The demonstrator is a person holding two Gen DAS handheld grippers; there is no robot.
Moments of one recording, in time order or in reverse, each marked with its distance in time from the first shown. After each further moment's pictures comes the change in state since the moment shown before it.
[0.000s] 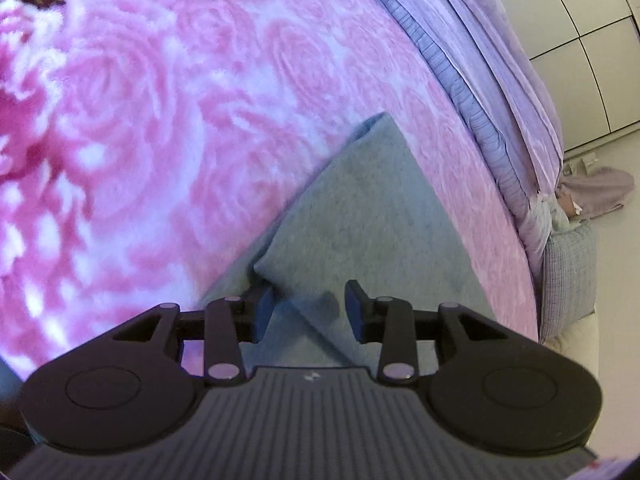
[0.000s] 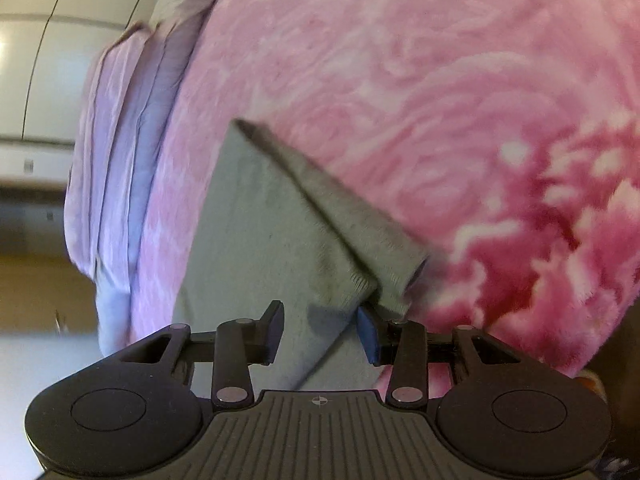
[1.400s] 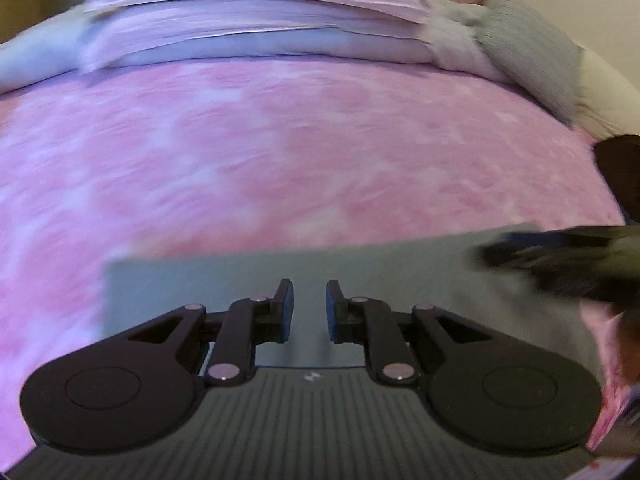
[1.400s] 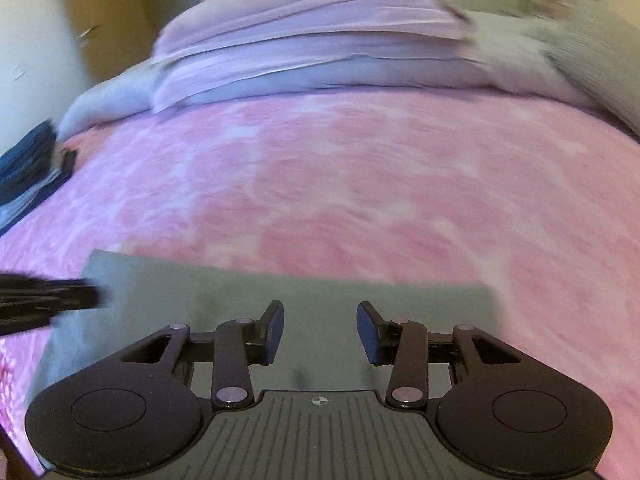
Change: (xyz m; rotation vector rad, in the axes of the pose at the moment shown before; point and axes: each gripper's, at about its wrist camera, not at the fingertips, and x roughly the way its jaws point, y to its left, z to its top) left arm 0.077 -0.211 -0.020 0.943 0.021 0.079; right arm 0.087 0.171 -0.067 -1.209 -0.042 -0.152
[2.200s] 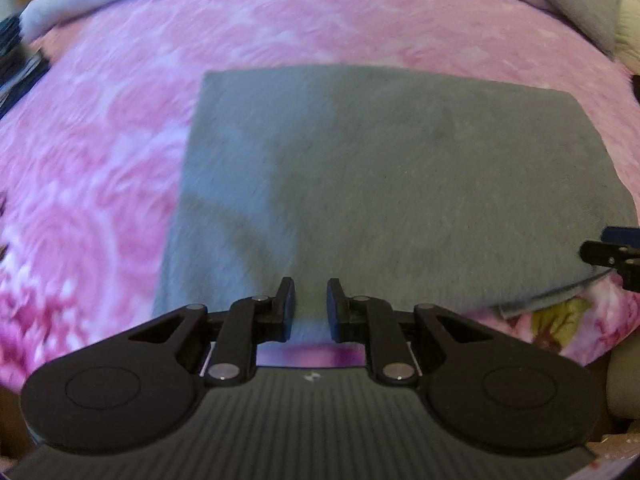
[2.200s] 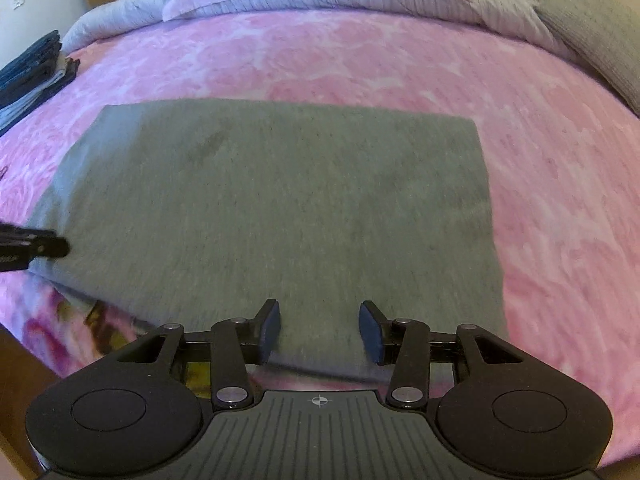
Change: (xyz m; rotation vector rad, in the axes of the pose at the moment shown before) left arm -0.076 0.005 -0.117 -0.062 0.234 0.199; right arm -0.073 0.015 -0.113 -0.004 0.213 -0.120
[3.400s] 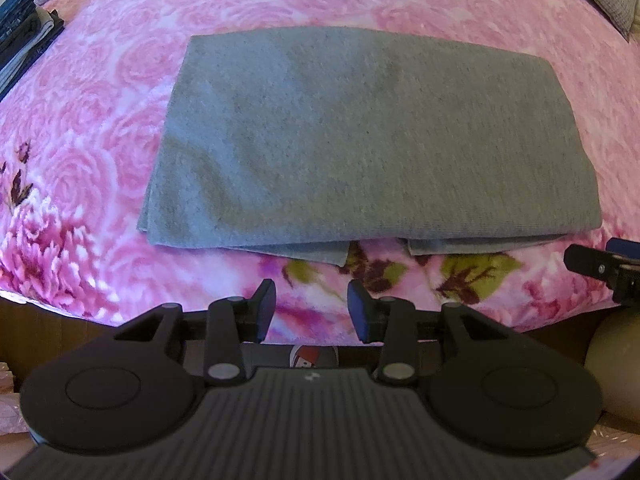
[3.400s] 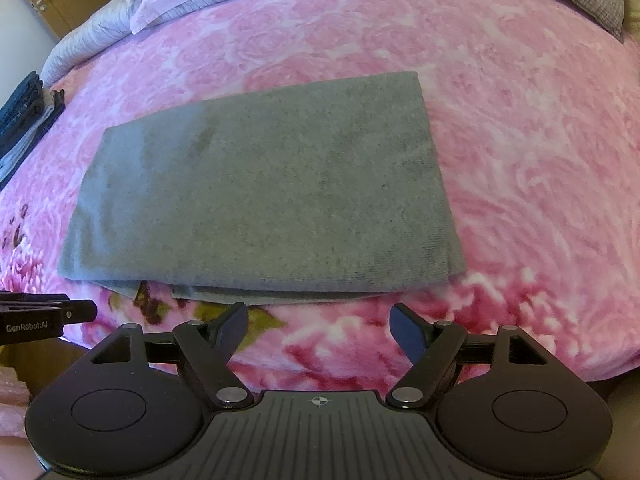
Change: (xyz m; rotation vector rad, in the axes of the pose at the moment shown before) left arm -0.049 -0.064 -0.007 -0.043 0.176 0.043; right arm -0.057 -0.029 -0.008 0.187 0.097 0.068
